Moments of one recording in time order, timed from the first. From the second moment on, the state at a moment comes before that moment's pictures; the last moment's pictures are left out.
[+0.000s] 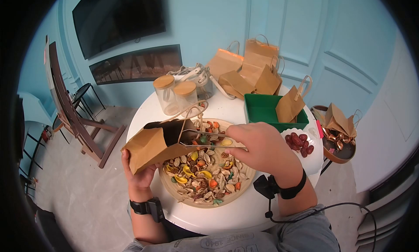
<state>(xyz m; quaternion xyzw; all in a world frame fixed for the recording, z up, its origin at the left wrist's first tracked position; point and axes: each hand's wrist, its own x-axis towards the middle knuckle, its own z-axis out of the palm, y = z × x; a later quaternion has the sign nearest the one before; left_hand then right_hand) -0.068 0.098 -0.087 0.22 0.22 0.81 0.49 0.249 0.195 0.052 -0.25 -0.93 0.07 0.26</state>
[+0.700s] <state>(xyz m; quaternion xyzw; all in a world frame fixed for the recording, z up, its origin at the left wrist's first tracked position) -0.073 0.100 -0.078 0.21 0.22 0.84 0.46 0.260 0.239 0.019 -0.48 -0.87 0.06 -0.05</state>
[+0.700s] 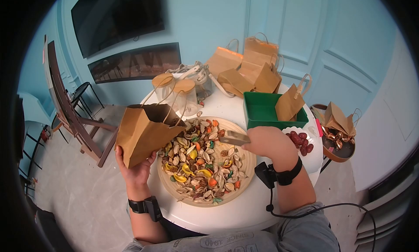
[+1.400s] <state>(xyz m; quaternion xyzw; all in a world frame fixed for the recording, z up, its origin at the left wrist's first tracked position) -0.071 0.100 -0.077 0.21 0.24 0.84 0.45 0.228 0.205 0.006 -0.36 -0.93 0.07 -0.08</state>
